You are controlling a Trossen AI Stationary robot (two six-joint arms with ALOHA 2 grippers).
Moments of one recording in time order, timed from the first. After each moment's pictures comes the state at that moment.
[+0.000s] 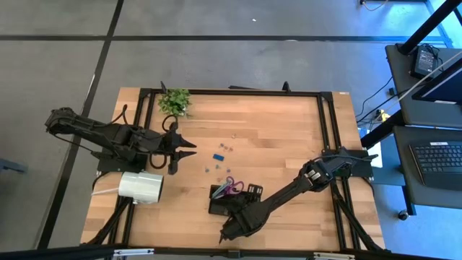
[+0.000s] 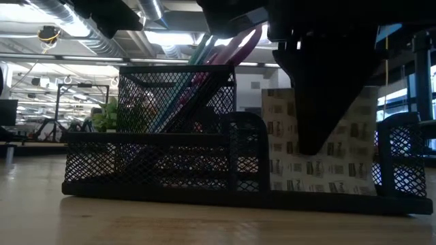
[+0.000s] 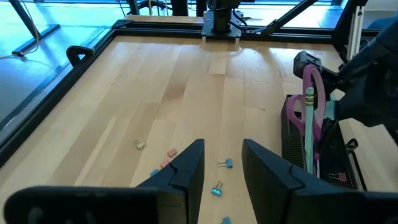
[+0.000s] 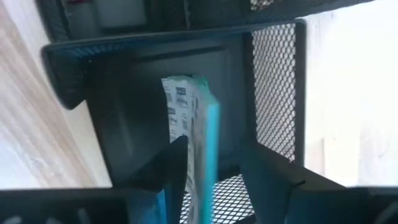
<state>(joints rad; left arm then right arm) -0.23 0.81 0.68 -0.32 -0.33 -0.17 0.56 2.47 2.21 -1.45 0.27 0.82</state>
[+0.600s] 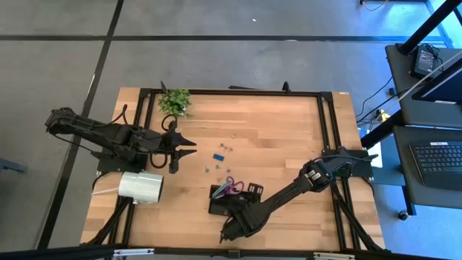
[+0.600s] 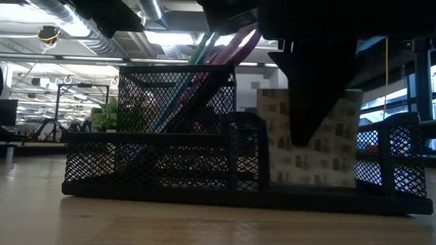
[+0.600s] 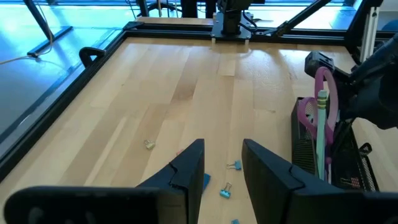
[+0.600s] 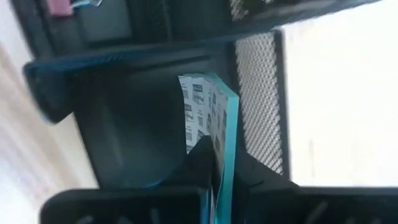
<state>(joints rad) -0.23 0.81 0.68 -0.32 -0.37 -0.17 0.56 2.47 2.21 -1.46 0.32 0.86</state>
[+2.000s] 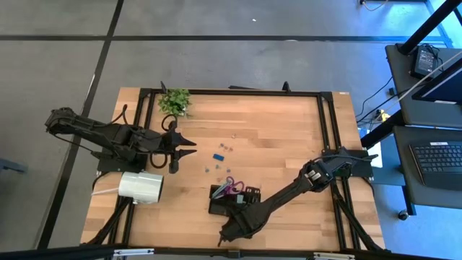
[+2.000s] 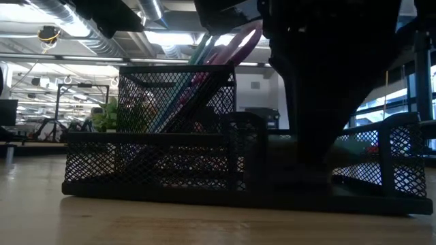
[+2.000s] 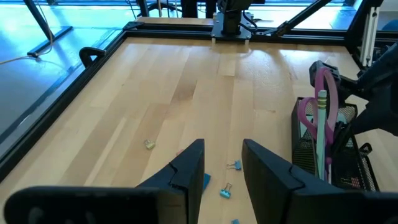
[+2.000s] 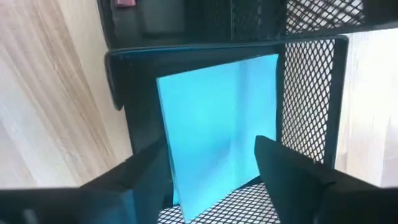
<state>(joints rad) -0.23 0.81 0.68 -0.32 -0.37 -0.17 0.56 2.47 2.21 -1.39 0.23 0.77</state>
